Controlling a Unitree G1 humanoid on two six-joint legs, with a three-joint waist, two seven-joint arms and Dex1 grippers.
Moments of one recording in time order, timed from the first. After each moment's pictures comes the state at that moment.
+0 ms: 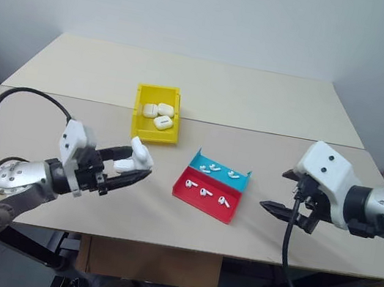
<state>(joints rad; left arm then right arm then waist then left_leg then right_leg) -0.12 0.81 -0.02 -0.45 -0.75 0.31 -0.68 -0.31 -1.24 -0.21 -0.57 0.61 0.91 0.91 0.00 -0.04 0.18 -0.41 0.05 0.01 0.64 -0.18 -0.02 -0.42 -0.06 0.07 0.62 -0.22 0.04</state>
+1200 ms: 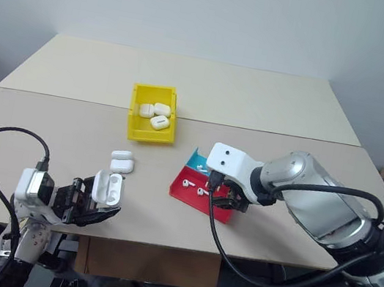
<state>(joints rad) -0.10 0.36 0.16 0.10 -0.78 -0.22 -1.57 -0.92 -0.93 0.57 -0.48 0.33 1.23 0.87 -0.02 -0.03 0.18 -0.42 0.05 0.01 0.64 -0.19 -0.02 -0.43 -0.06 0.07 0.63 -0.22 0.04</state>
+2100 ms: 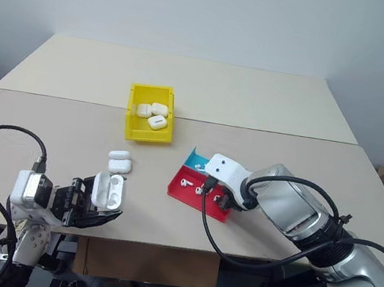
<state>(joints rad) -0.08 0.34 0.16 0.01 -0.75 -0.21 -1.54 -0.89 -0.81 0.66 -0.32 0.24 1.29 0.76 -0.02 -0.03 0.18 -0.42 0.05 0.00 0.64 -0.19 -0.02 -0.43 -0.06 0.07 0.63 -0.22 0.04</state>
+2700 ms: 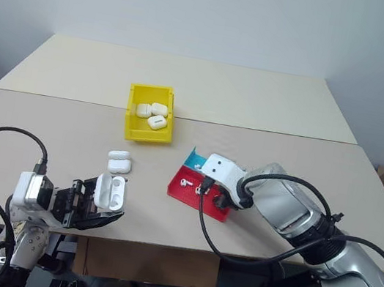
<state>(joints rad) -0.07 0.35 0.16 -0.01 -0.73 -0.21 -1.50 -0.88 -0.78 0.70 -0.26 0.19 1.22 0.79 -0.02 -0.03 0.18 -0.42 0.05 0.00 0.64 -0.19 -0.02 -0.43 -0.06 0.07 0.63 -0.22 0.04</state>
